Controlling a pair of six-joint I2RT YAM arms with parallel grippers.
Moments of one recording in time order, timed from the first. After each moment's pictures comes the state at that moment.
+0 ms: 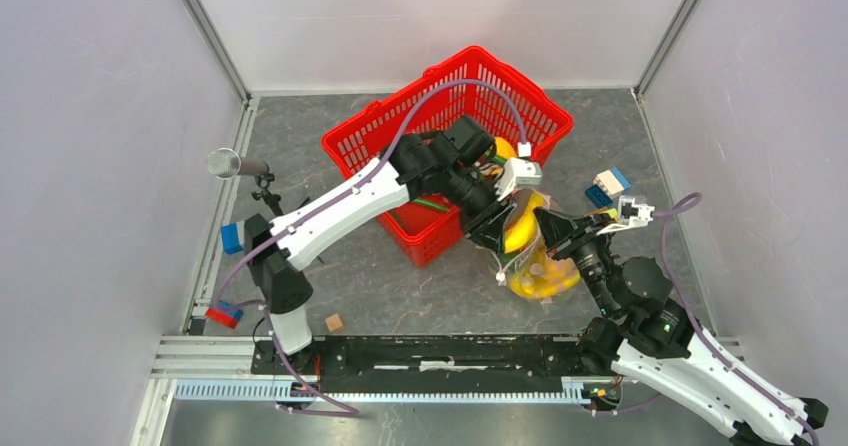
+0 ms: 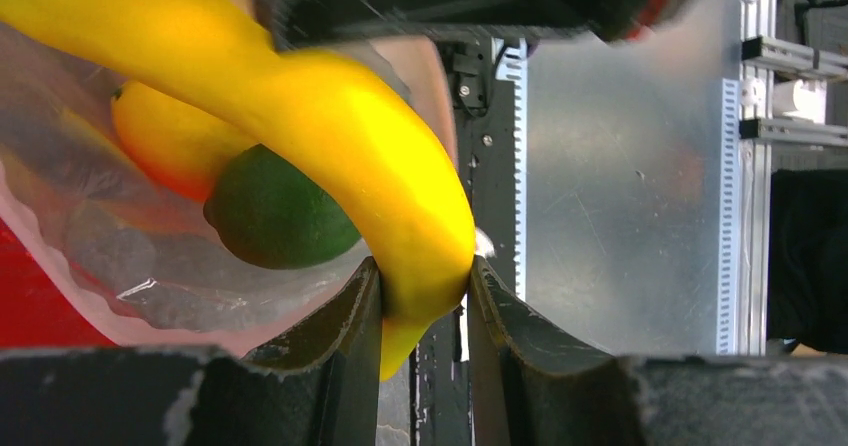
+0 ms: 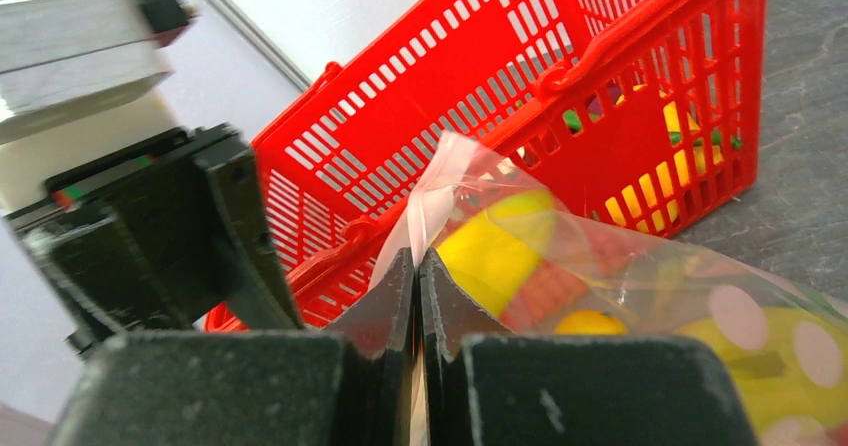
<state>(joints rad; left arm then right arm) -0.97 1.77 1.85 -1.00 0.73 0.19 0.92 0.30 0.51 -0.12 0.55 0.58</state>
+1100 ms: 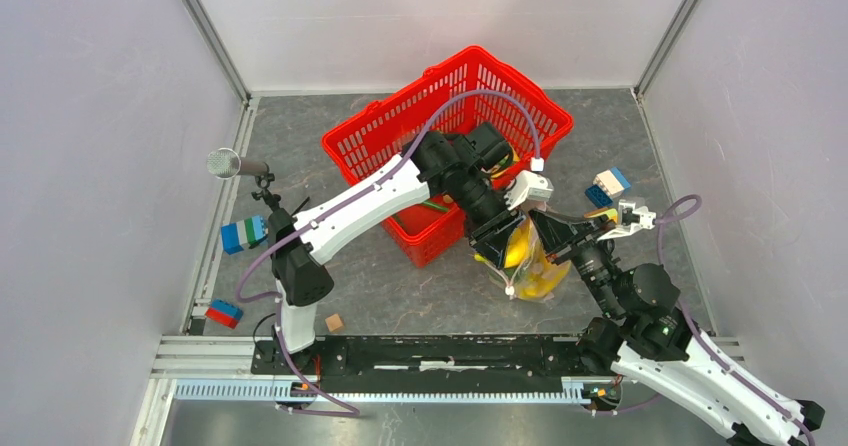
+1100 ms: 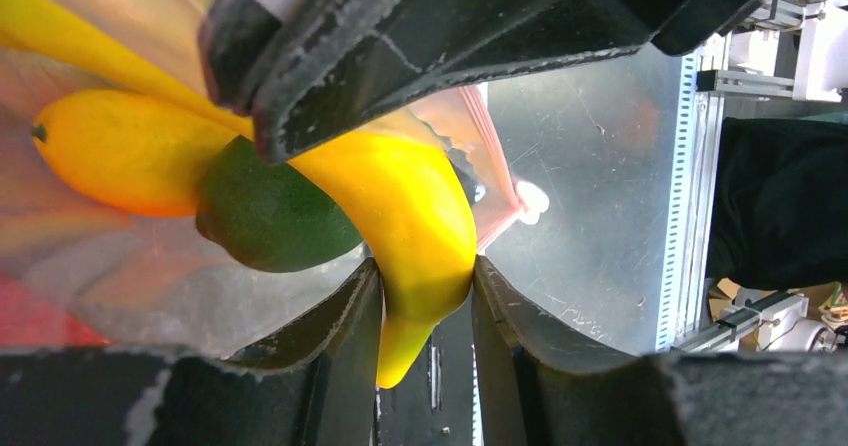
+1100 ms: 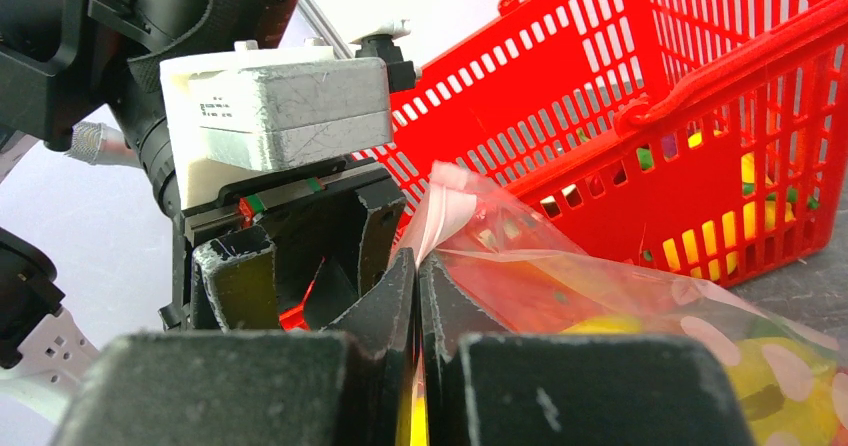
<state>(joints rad) -1.00 1.92 2.03 -1.22 0.74 0.21 0.92 0.27 0.48 -0.01 0.42 0.49</state>
